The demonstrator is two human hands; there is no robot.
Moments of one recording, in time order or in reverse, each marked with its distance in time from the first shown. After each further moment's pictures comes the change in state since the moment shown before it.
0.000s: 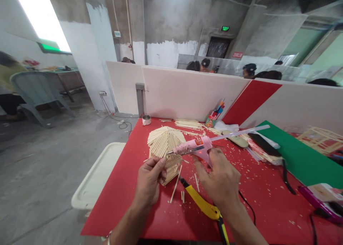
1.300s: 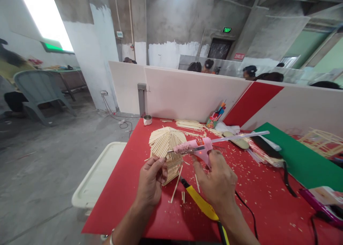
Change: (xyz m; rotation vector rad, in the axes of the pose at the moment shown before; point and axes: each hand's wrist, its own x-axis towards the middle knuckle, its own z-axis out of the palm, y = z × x) left_hand -0.001 0.001 0.000 -0.152 0.023 -0.059; right_hand -0.006 -0.008 0.009 0.013 0.044 0.076
